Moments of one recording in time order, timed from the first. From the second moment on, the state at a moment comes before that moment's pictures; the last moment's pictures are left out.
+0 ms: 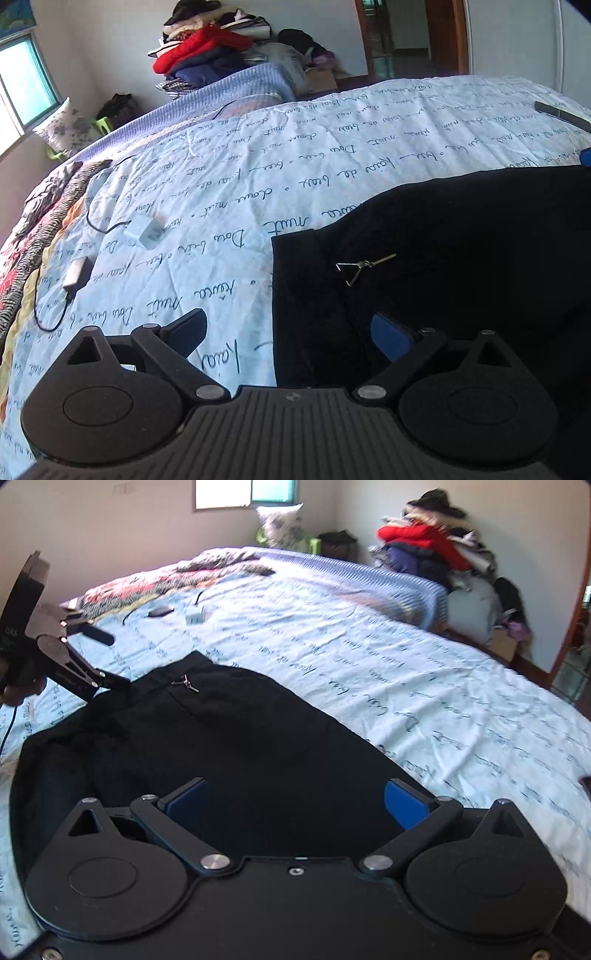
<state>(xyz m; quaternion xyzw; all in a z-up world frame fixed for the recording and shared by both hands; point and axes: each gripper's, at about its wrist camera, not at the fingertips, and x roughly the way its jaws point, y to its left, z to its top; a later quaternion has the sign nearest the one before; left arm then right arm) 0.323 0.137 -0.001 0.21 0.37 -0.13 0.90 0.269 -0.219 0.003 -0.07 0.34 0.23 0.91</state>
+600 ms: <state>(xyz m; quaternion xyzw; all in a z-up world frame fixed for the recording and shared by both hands) 0.447 0.144 -0.041 0.16 0.41 -0.33 0.83 0.420 -0.192 -0.040 -0.13 0.43 0.35 0.82</state>
